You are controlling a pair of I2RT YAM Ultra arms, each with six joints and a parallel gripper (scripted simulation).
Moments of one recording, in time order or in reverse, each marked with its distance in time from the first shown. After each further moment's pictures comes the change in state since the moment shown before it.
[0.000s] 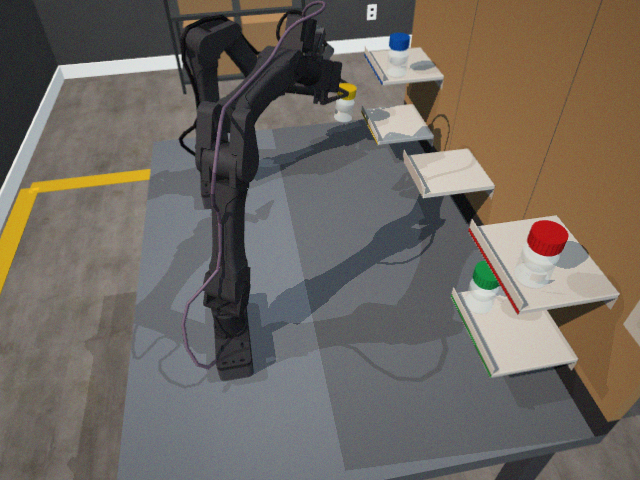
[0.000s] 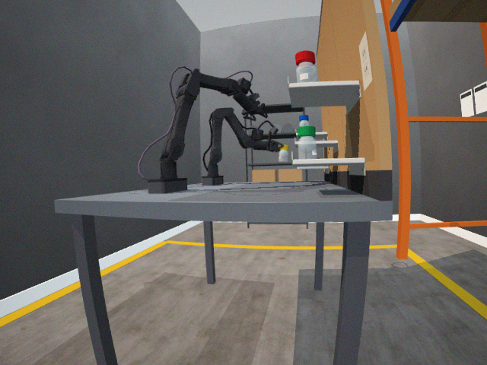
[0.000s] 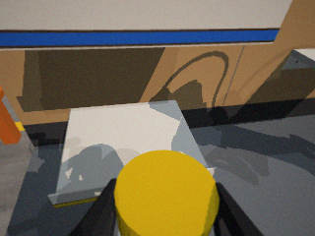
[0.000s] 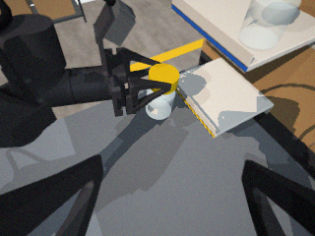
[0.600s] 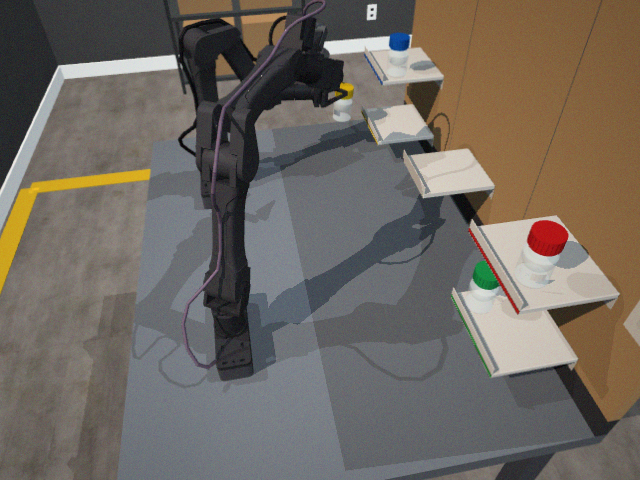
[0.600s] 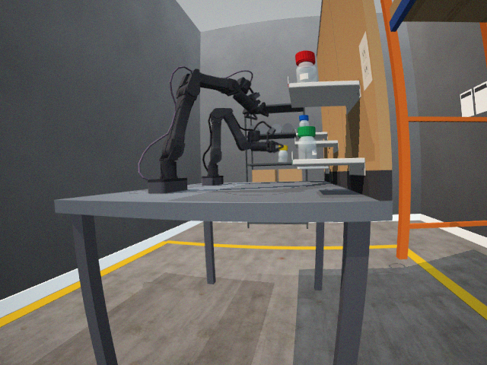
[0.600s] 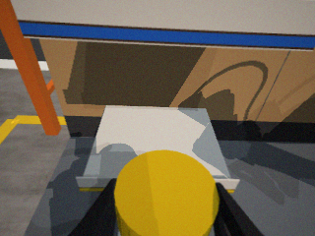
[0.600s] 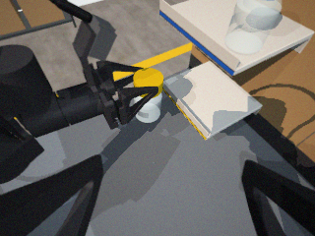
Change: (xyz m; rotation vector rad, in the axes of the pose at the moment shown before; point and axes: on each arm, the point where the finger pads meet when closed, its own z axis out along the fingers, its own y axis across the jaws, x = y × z) left arm 0.003 0.006 -0.008 -0.199 -0.048 -0.008; right arm -0.005 -0.007 0.000 0.043 -0.013 0.014
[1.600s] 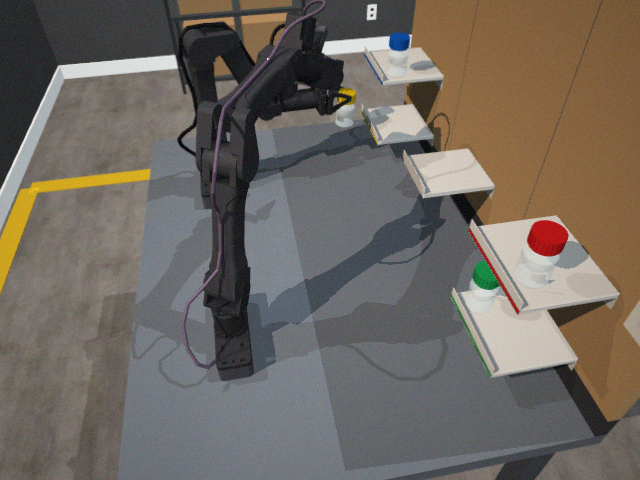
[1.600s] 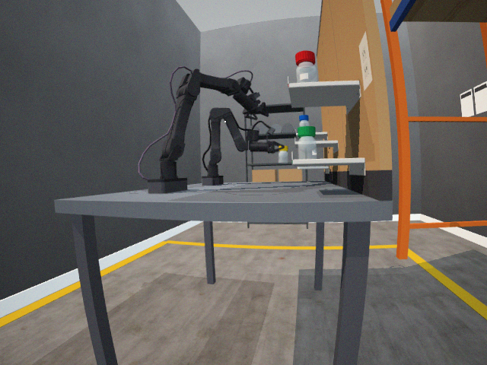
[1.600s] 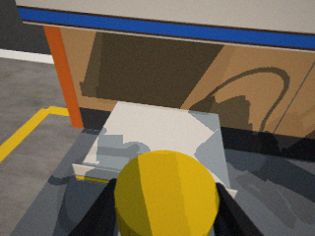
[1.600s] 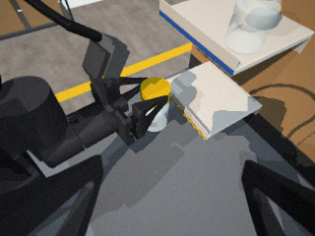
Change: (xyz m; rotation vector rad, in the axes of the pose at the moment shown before) left arm 0.006 -0.023 0.003 -0.167 -0.015 -0.011; right arm 0.000 0.000 0.000 0.001 0.000 0.000
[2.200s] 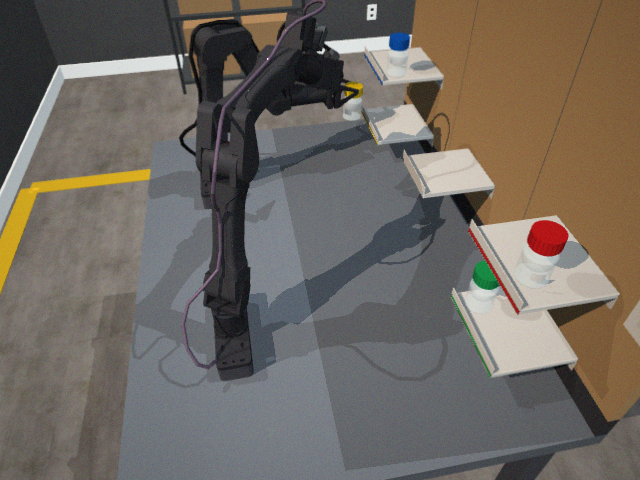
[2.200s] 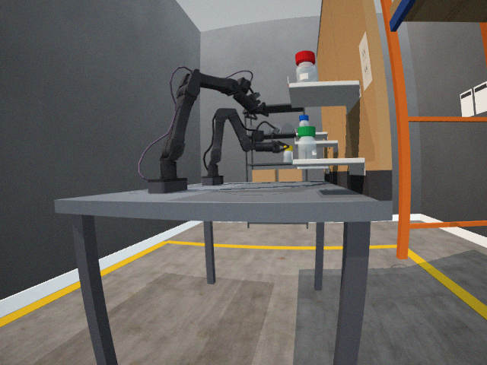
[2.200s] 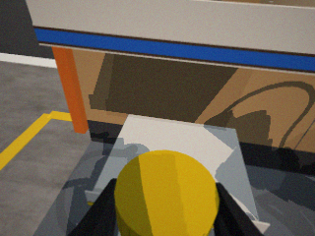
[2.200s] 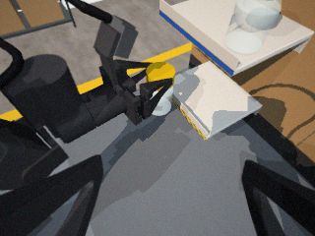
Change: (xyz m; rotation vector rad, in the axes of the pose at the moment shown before) left arm -0.005 0.024 0.031 -0.005 -0.014 0.000; right arm 0.000 0.000 0.000 0.000 0.000 0.000
